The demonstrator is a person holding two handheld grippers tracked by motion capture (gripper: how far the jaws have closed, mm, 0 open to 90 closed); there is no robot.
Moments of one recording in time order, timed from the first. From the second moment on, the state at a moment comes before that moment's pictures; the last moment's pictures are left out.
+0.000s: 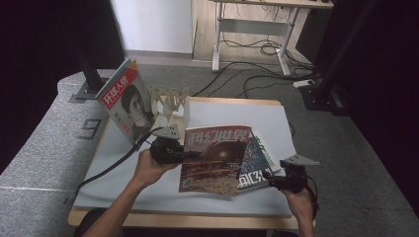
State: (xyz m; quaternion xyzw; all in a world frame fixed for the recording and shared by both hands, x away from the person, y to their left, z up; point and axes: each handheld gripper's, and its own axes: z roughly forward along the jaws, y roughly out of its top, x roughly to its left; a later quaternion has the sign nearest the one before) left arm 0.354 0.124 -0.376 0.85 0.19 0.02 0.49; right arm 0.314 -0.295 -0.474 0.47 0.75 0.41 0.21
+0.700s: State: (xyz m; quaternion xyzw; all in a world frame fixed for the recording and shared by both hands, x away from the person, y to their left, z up) left arm 0.358 0.157 -0.356 0.84 0.26 0.10 0.47; right arm 0.305 -0.294 -0.517 0.48 0.77 0.35 0.22
